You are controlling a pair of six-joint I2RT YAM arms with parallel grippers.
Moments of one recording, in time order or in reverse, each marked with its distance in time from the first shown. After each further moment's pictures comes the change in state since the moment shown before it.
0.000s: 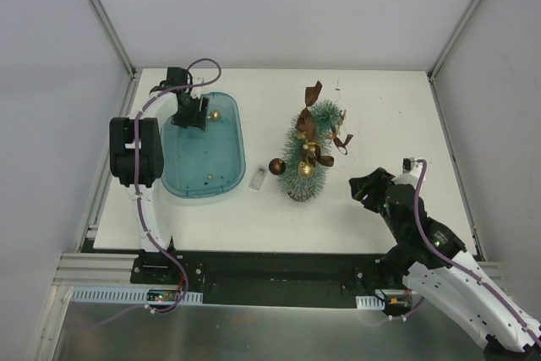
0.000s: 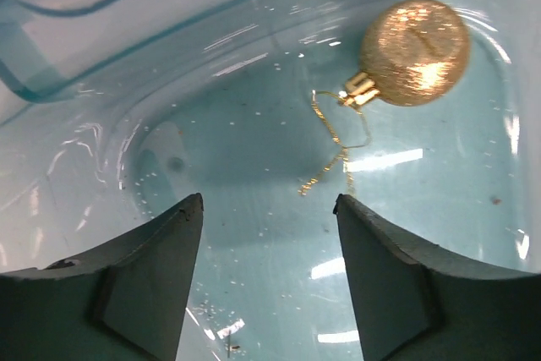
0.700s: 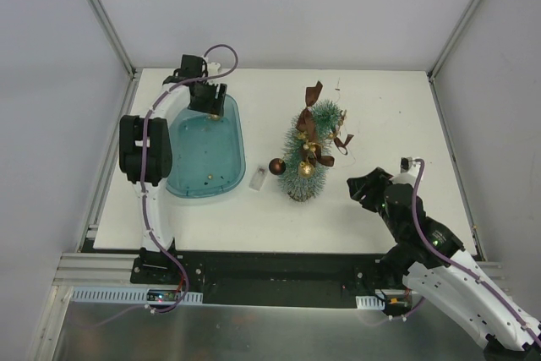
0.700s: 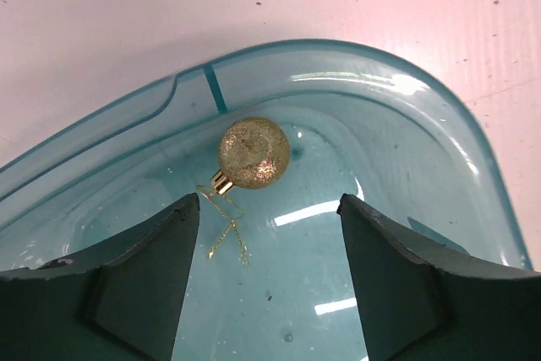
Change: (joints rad) left arm -0.086 0.026 0.151 0.015 0.100 -0.017; right arm 0.000 0.008 -0.014 0.032 -0.024 0.000
